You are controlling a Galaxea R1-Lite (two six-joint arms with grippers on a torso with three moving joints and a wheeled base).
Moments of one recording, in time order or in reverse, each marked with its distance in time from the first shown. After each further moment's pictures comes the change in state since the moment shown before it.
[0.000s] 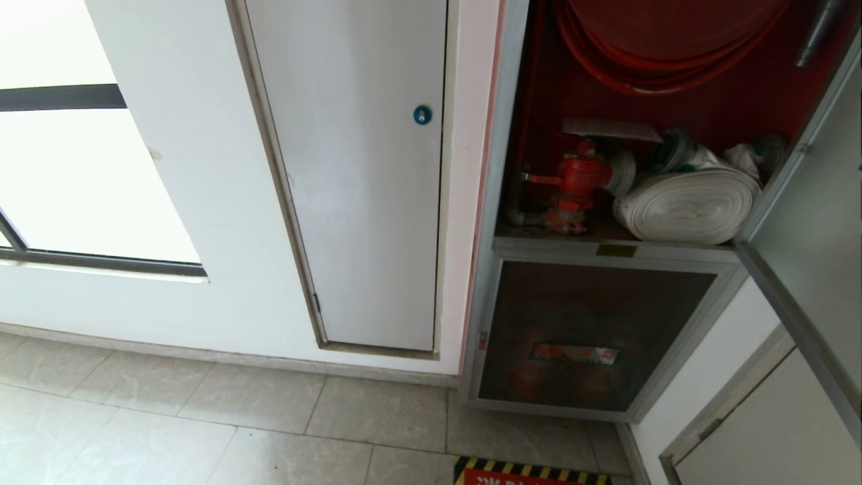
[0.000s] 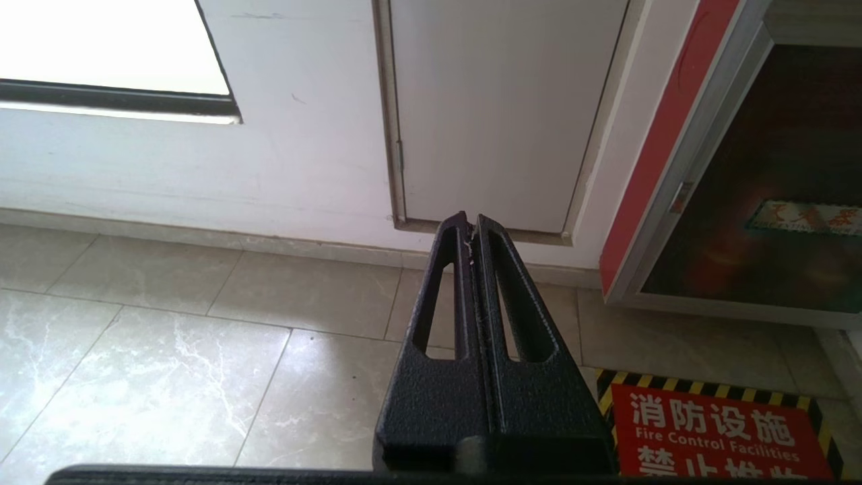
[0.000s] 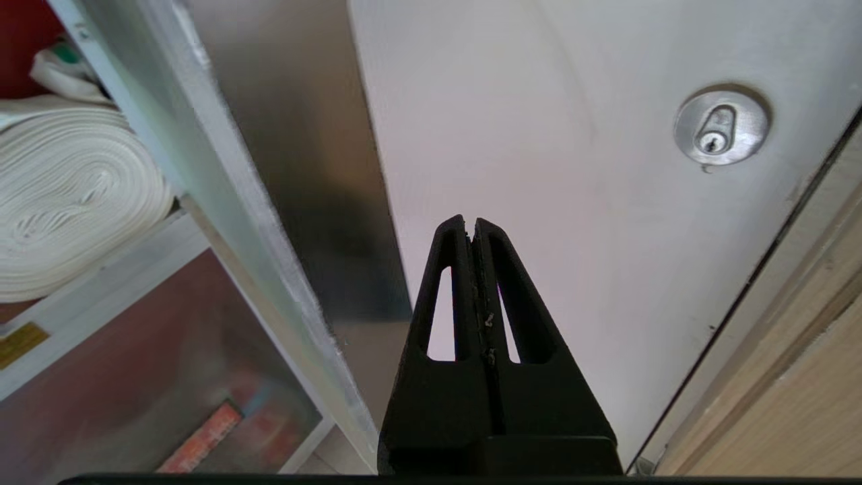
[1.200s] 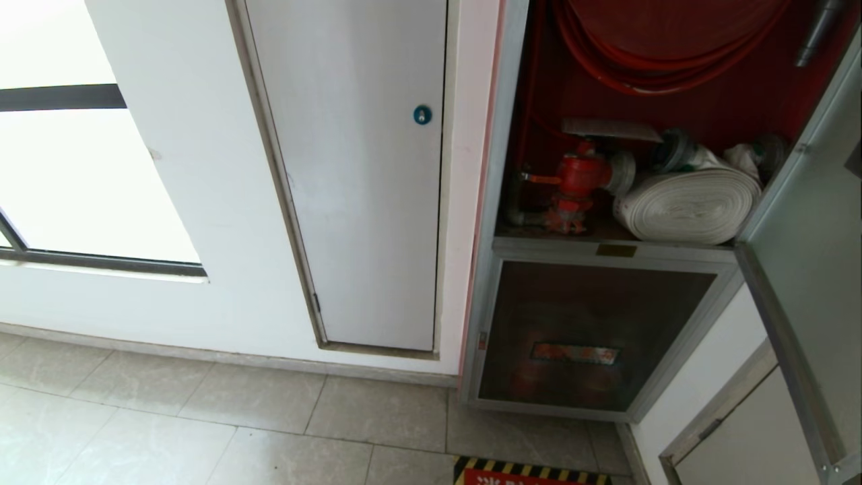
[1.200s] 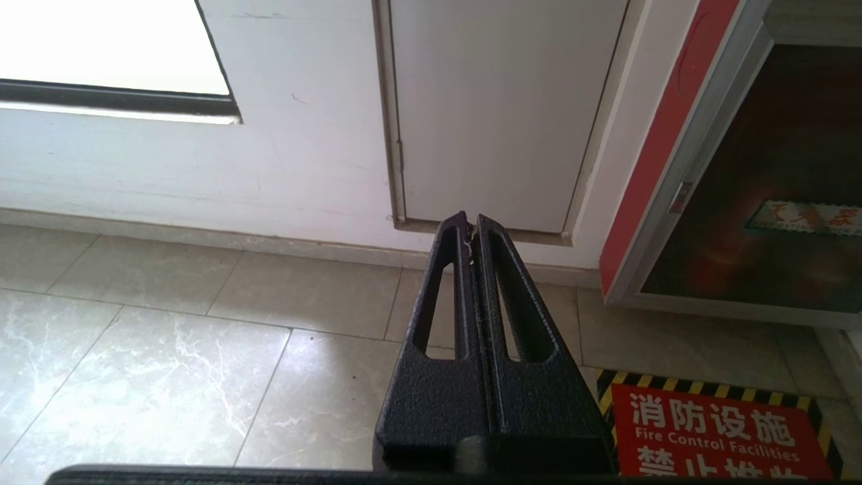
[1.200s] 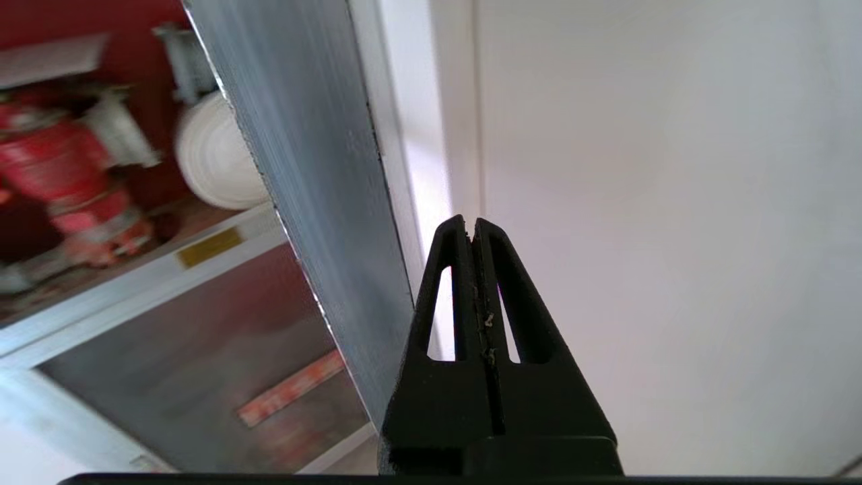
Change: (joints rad) left arm 0.000 0.000 0.000 0.000 0.000 0.000; right arm 0.203 -0.123 0.051 0.011 0.150 -0.001
